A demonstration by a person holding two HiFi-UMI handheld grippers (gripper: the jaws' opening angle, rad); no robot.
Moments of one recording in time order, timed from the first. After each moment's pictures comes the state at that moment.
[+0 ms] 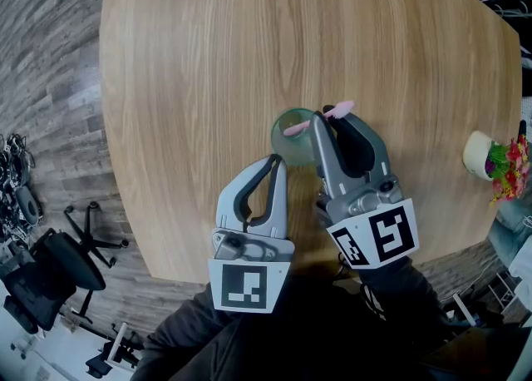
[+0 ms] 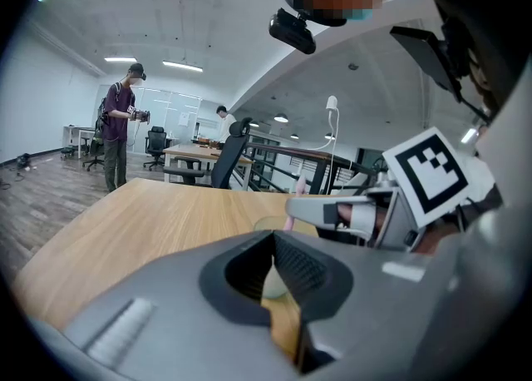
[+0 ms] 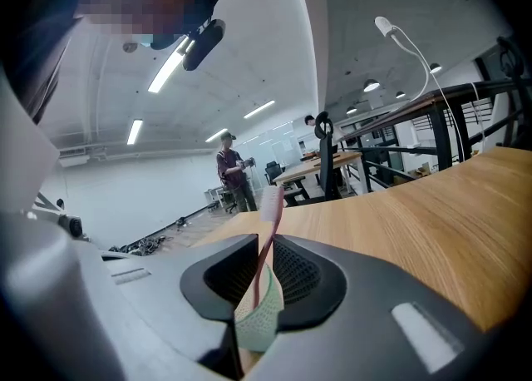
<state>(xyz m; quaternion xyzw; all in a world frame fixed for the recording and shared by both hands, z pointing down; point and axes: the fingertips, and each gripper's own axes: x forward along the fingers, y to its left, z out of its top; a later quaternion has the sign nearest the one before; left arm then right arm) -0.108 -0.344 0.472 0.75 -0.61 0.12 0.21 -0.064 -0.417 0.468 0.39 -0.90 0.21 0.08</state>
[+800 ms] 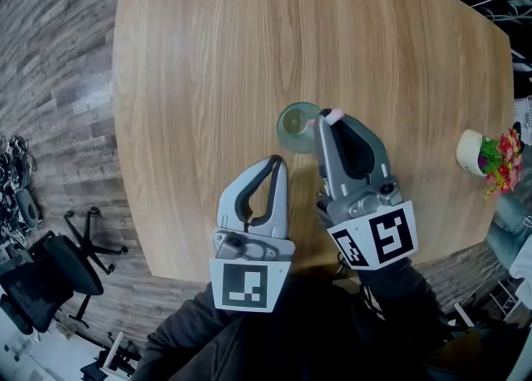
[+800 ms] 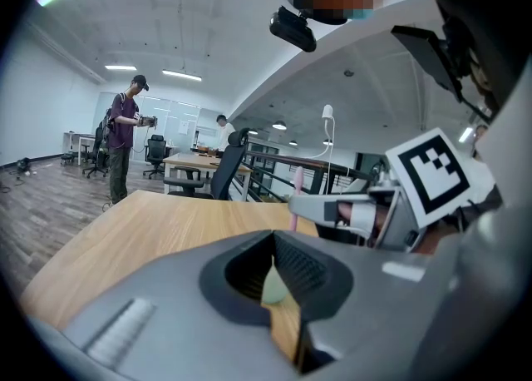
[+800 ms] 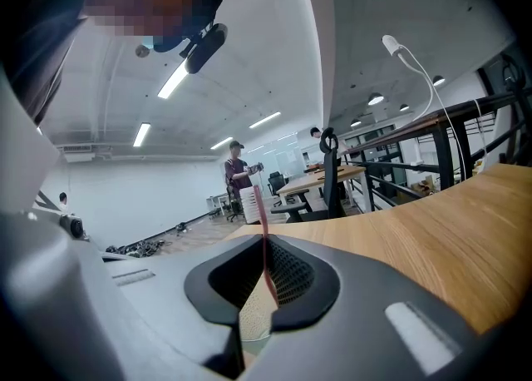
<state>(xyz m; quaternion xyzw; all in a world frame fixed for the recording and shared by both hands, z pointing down) -0.106 -0.330 0.444 0.76 -0.61 0.11 0.19 -0.062 -0.403 0.432 0.39 -0.90 0.17 0.06</state>
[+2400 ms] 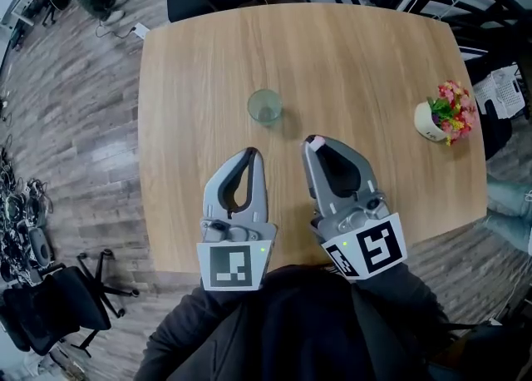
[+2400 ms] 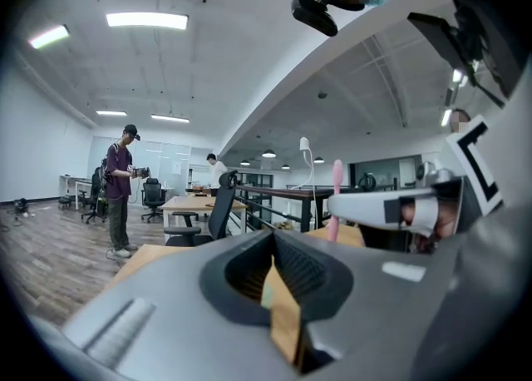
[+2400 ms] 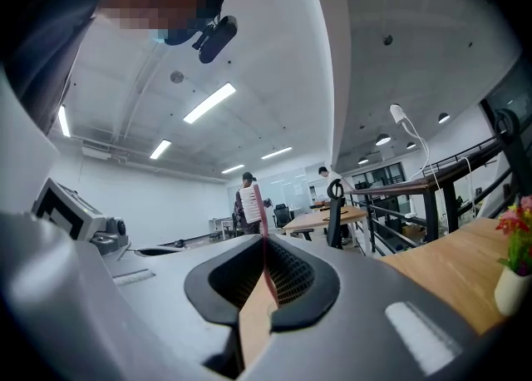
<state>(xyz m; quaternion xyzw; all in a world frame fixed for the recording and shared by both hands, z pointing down) -0.065 -0.257 0.328 0.77 -0.63 0.07 0.07 0.014 -0.280 0.302 0.40 -0.91 0.08 -0.02</state>
